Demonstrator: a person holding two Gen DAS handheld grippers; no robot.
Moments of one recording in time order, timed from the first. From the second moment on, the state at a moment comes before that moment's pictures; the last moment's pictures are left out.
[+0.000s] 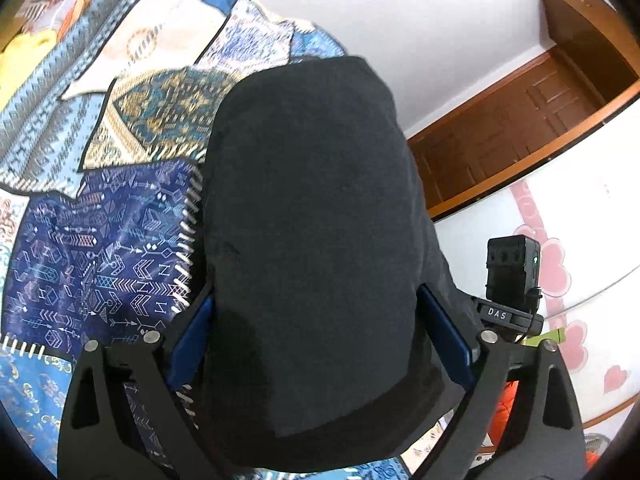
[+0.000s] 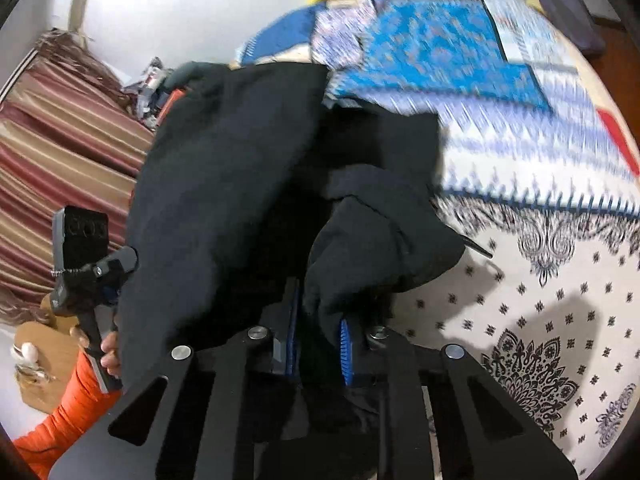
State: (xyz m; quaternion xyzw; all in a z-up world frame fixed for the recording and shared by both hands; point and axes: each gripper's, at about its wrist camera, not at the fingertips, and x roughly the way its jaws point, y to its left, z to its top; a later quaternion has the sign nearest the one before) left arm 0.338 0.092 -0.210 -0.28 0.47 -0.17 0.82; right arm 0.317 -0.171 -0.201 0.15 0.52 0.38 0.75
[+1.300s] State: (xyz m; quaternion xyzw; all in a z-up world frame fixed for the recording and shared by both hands) left arm 0.248 0.431 -0.256 -0.38 0.38 -0.01 0.85; right arm 0.372 0.163 -0.272 0.02 0.54 0.42 0.73
